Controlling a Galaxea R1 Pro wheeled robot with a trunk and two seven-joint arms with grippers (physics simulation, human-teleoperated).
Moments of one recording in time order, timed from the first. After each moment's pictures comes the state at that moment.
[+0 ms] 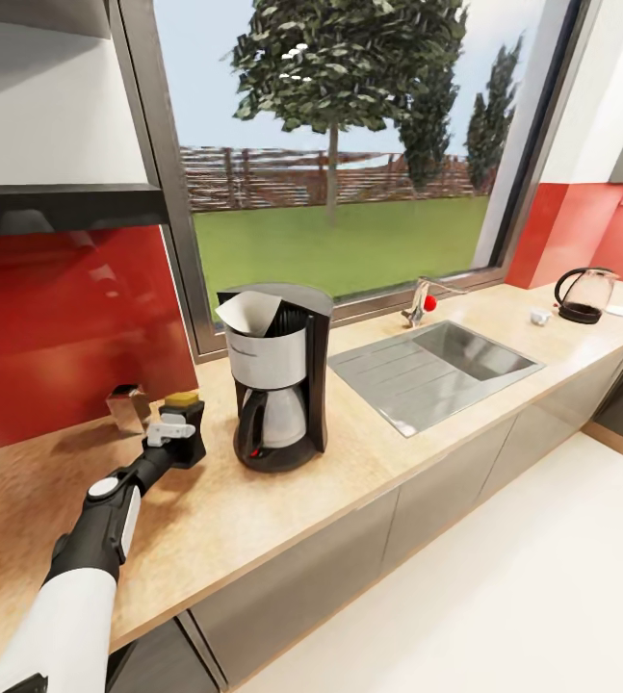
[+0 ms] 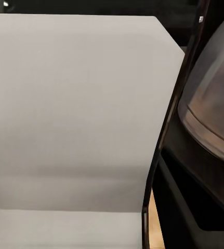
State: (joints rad) left arm -0.71 -0.02 0.48 -0.87 -0.31 0.02 -0.53; right arm -0.03 -0.08 0.00 -0.21 0.00 -0.15 0.00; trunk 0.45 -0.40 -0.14
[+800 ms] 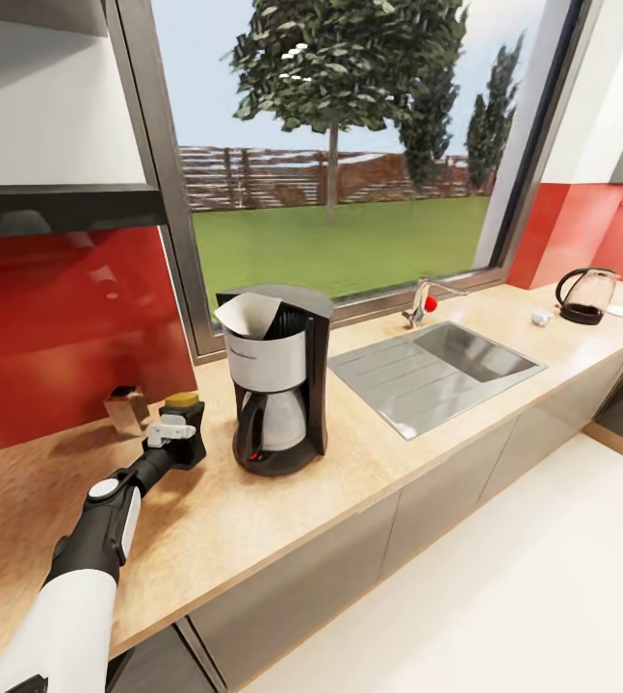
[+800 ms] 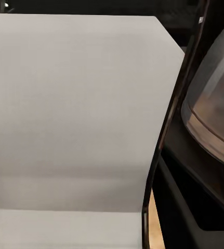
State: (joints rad) left arm -0.71 -0.02 0.49 -0.87 -0.31 0.02 -0.53; right arm -0.03 -0.07 0.00 -0.21 0.00 -0.15 0.00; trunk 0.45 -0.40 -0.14
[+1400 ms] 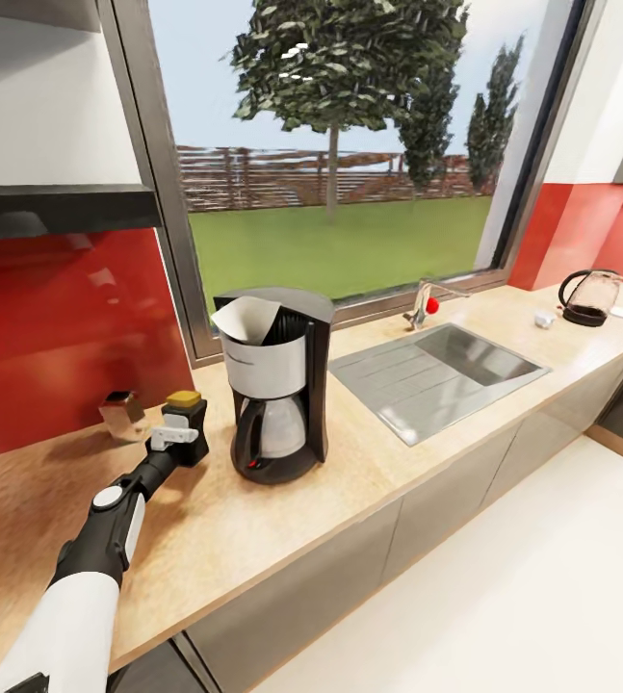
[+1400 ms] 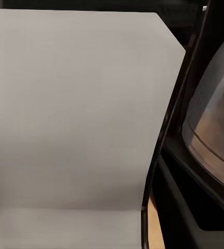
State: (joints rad) left arm -0.71 -0.02 0.49 -0.82 -0.30 -0.12 -0.53; right arm -0.03 -0.07 0.00 -0.21 0.00 -0.15 0.00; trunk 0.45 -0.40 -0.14
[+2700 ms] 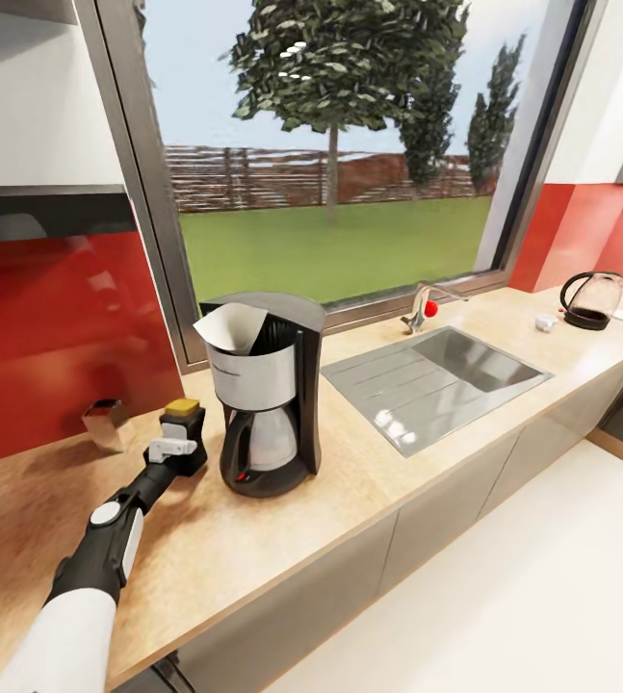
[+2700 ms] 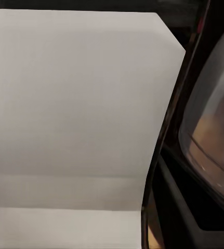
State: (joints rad) left arm -0.66 -0.02 0.49 -0.81 -0.29 -0.19 -0.53; right arm -0.03 -0.07 -0.01 -0.20 0.00 -0.15 0.00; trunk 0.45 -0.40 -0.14
